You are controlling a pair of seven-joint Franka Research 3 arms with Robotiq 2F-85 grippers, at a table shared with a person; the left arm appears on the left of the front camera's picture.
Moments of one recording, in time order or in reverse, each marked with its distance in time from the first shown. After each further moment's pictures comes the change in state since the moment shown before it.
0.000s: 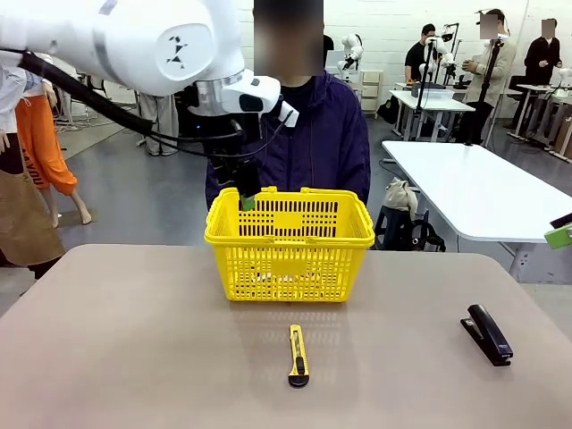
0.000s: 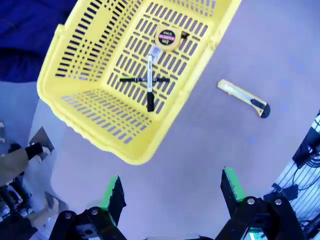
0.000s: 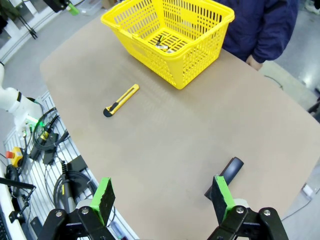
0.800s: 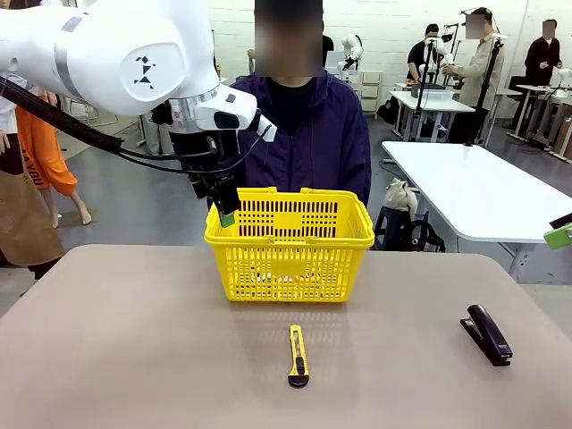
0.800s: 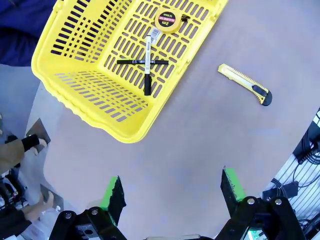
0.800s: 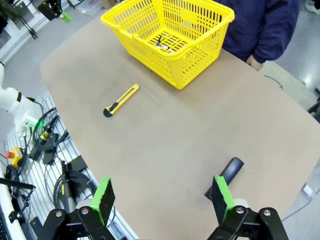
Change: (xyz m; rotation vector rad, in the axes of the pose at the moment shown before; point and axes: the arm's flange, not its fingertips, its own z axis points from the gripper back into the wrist) left arm -0.030 -0.005 -0.006 0.003 0.008 0.027; right arm 0.000 0.000 0.000 0.000 0.000 0.000
